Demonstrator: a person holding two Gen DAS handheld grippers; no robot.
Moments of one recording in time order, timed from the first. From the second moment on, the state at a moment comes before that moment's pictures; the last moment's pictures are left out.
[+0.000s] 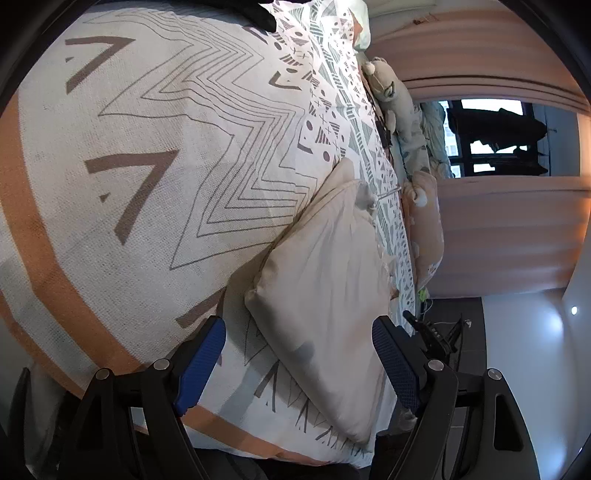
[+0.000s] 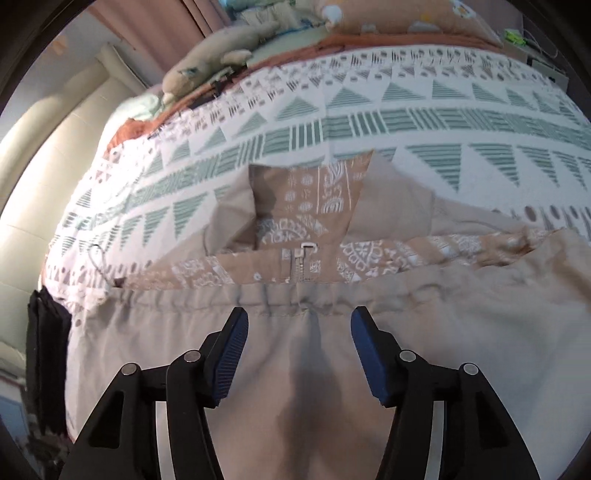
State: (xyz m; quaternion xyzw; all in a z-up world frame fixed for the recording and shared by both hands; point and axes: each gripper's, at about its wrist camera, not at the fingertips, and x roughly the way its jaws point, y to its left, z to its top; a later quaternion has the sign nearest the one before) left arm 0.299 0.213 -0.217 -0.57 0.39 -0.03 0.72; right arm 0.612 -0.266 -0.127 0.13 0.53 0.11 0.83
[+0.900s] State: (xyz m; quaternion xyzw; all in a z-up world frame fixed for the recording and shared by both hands) left arm 0.355 0.183 -0.218 -0.53 0.42 -0.04 0.74; right arm 0.418 -0.263 -0.126 0.12 0.56 0.18 0.80
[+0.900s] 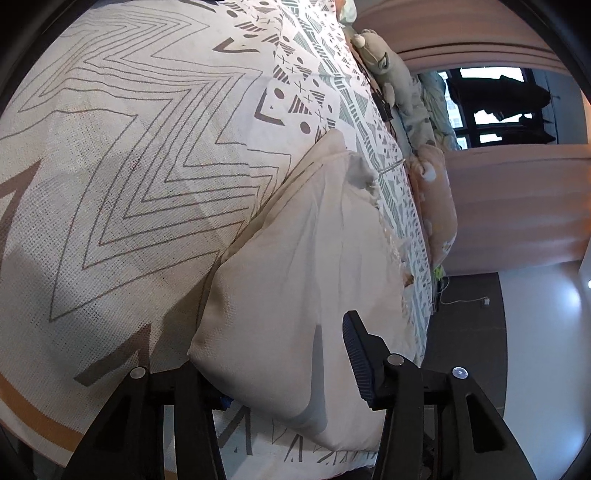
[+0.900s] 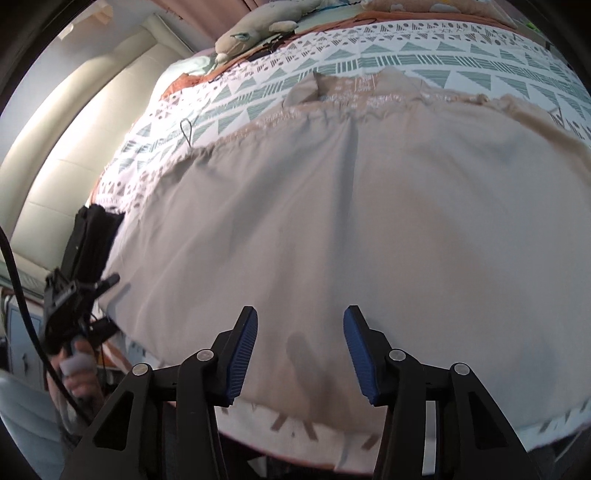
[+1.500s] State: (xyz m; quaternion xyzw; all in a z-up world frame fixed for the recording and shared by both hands) left arm 0.366 0.159 -0.136 -0.53 0.34 -0.13 0.77; right arm 0.401 -0.261 -0.164 0.11 0.57 0.13 0.81
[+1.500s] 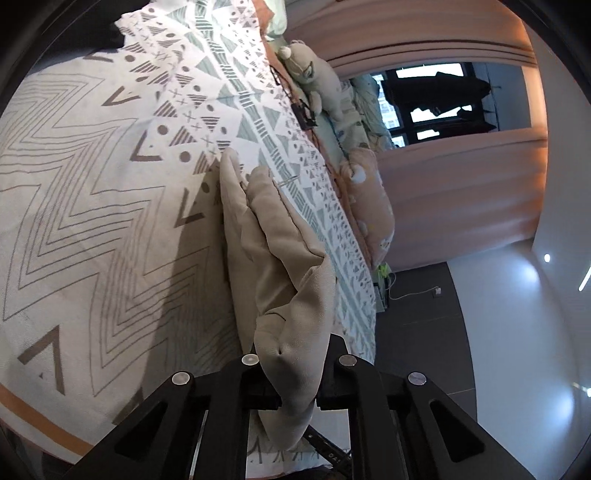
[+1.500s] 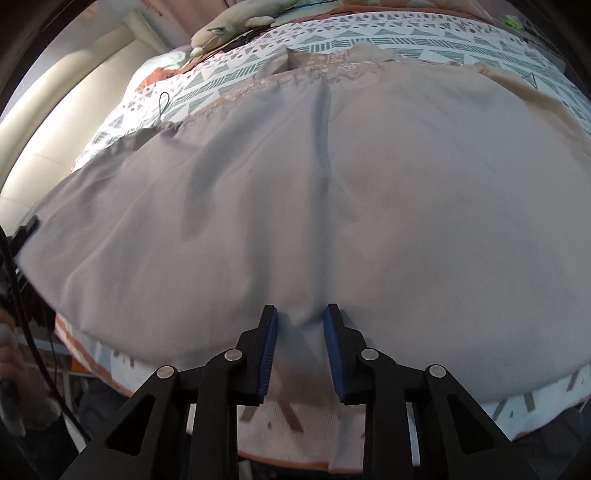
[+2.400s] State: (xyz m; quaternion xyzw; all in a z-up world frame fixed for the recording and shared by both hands) left arm 0.415 0.103 -0.060 -0.49 0.32 -0.21 0.78; right arm 0.475 -0.259 -0.167 0.13 0.58 0.15 0.79
